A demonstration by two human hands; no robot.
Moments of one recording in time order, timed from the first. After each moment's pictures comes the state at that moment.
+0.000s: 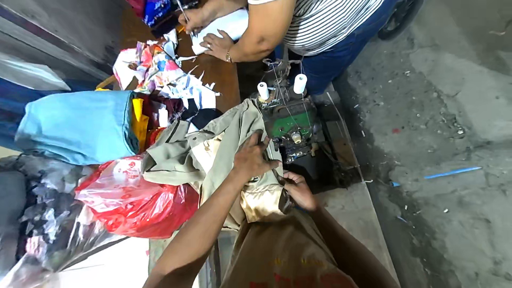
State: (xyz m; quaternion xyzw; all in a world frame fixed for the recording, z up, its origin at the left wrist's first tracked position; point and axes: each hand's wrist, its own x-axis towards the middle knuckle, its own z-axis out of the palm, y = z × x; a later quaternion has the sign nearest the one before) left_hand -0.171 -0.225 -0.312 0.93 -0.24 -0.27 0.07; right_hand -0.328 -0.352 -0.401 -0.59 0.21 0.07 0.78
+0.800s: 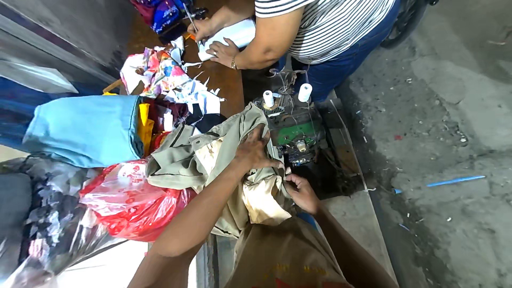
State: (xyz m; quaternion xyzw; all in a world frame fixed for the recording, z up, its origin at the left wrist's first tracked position) left_hand -0.127 -0.233 -0.309 0.92 -0.26 -0.30 0.01; right_hand -0.311 -0.365 -0.376 -0.69 0.15 0.11 0.70
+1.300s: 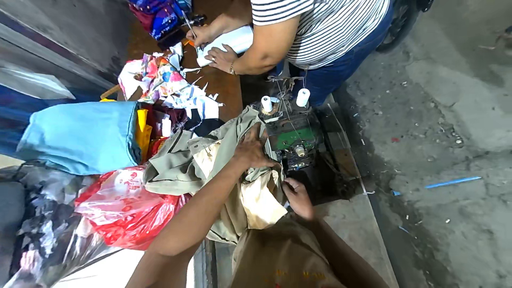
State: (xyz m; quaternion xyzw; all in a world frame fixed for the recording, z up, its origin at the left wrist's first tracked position) left_hand -0.113 -0.239 -0.308 0.92 -0.25 -0.30 0.01; right_hand -0.311 -0.344 -0.372 -0.65 0.24 0.05 0.72
